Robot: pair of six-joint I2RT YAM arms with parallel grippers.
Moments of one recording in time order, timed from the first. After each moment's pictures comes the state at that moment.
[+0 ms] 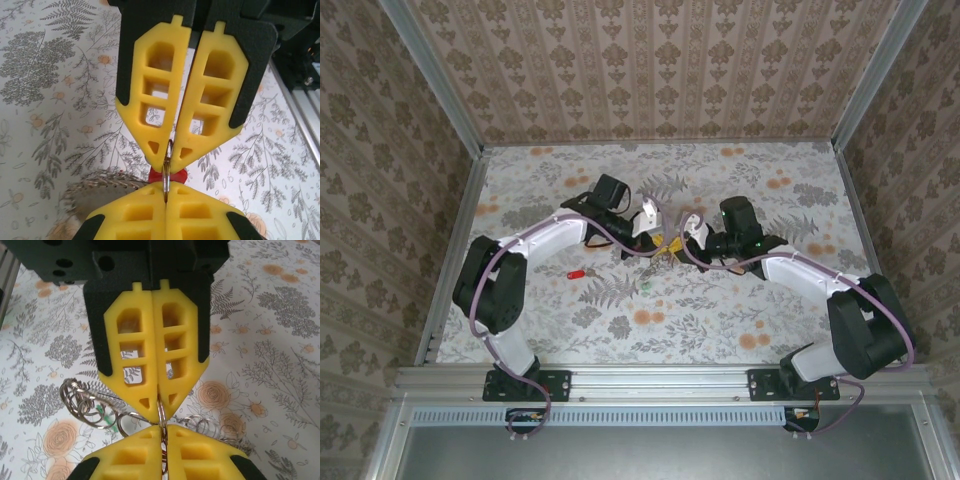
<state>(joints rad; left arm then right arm) -0.60 1.75 1.21 -0.45 0.93 0.73 0.41 1.43 0.77 0.01 -0.71 -0.44</state>
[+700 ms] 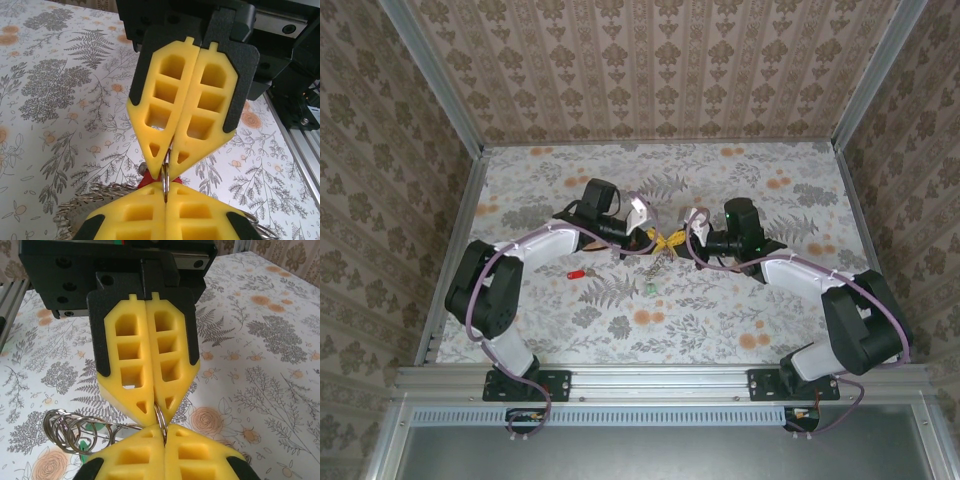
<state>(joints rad) -0.56 1.70 1.07 -0.14 1.02 0.51 0.39 1.45 0.72 0.23 -0.76 -0.36</state>
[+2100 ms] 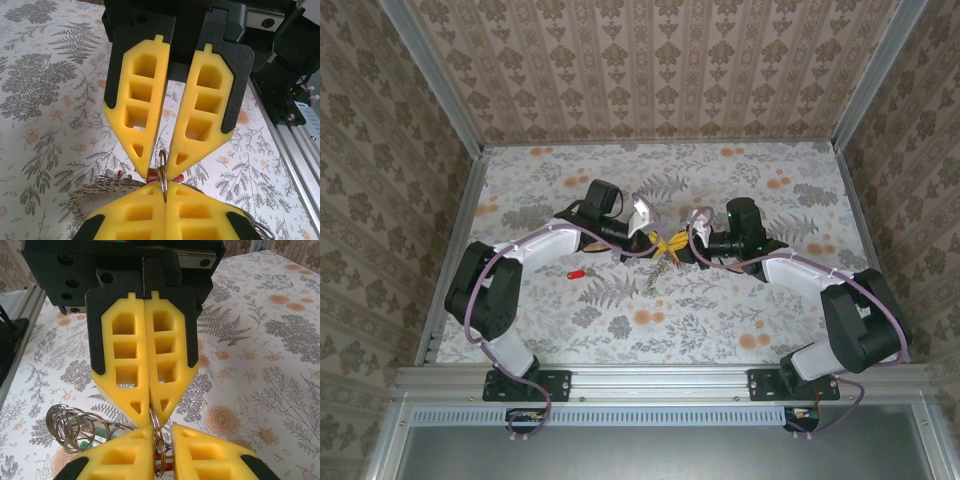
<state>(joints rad) -0.58 1.69 1.09 -0.21 1.03 0.54 0.36 1.46 0.72 0.21 -0.85 -0.36</state>
